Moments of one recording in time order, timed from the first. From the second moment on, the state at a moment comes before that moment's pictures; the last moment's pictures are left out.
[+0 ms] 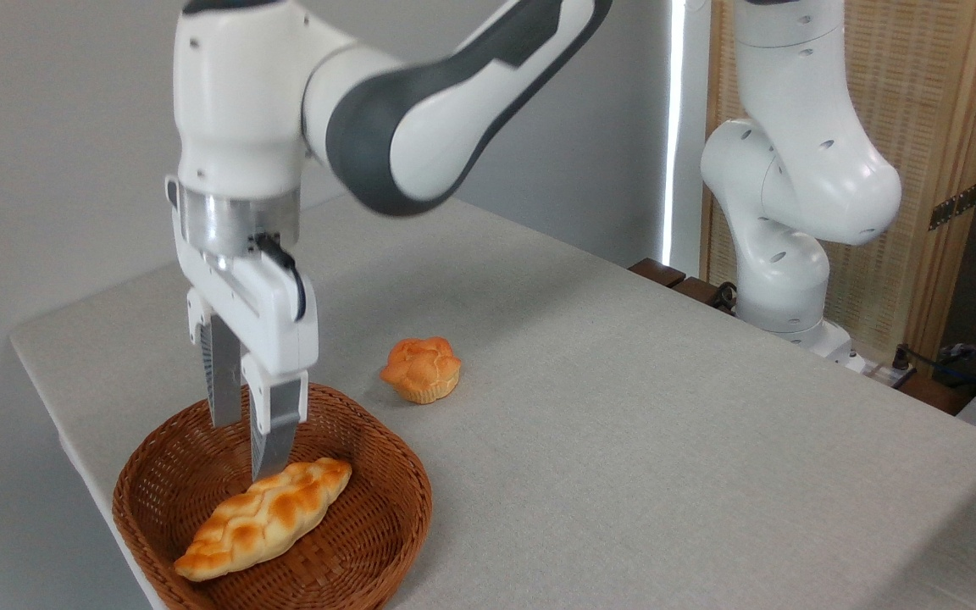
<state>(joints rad) -0.11 0.21 -0.02 -1.73 -0.07 2.21 0.69</state>
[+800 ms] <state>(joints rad) -0.09 0.26 -0.02 -1.84 -0.07 2.39 0.61</state>
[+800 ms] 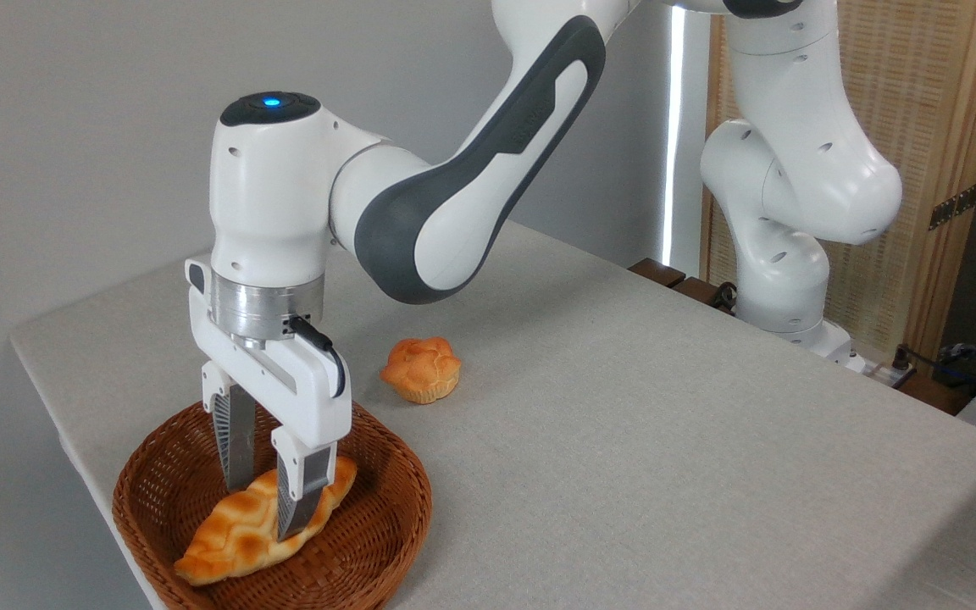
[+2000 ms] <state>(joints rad) -0.07 0.26 -0.02 -1.84 -0.07 2.40 0.61</state>
